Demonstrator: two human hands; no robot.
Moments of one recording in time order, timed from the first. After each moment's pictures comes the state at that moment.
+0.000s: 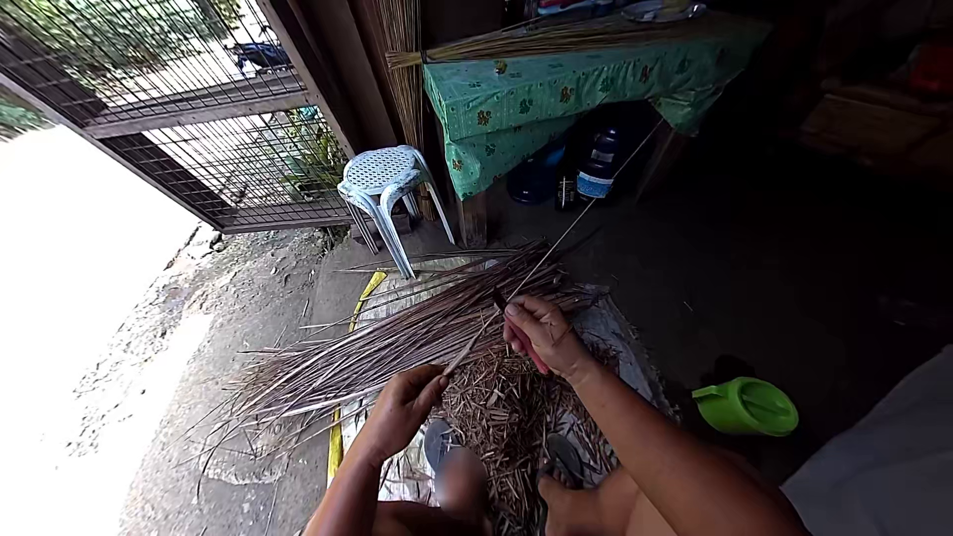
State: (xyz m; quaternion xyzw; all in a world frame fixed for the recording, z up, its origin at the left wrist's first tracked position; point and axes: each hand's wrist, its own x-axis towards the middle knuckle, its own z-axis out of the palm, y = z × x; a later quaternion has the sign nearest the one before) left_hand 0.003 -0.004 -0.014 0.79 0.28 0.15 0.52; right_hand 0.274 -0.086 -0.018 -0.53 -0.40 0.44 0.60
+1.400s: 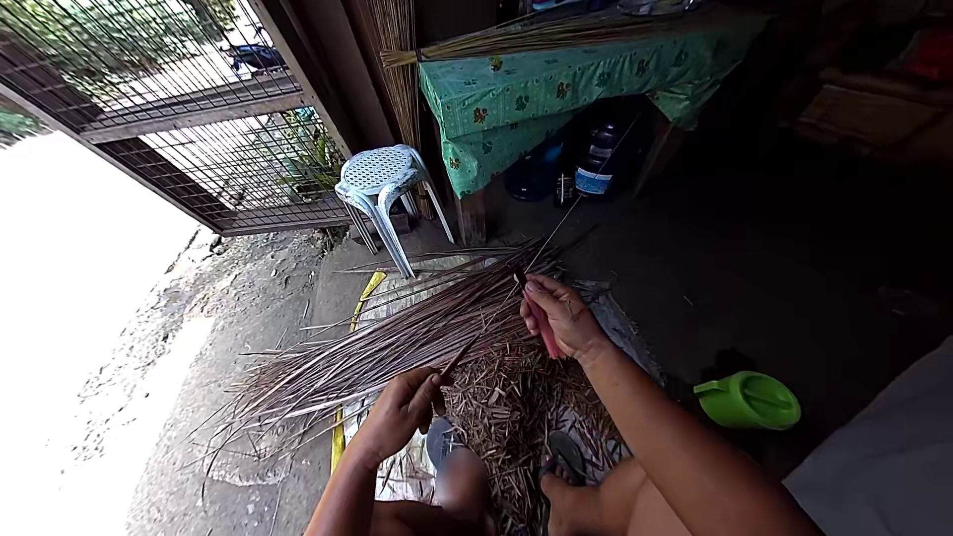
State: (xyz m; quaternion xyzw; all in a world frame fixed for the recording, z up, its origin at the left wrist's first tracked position) left_hand -0.002 -0.004 -0.011 0.76 0.26 0.11 0.58; right_hand 0.298 -0.083 -0.012 -0.53 -0.29 0.46 0.65
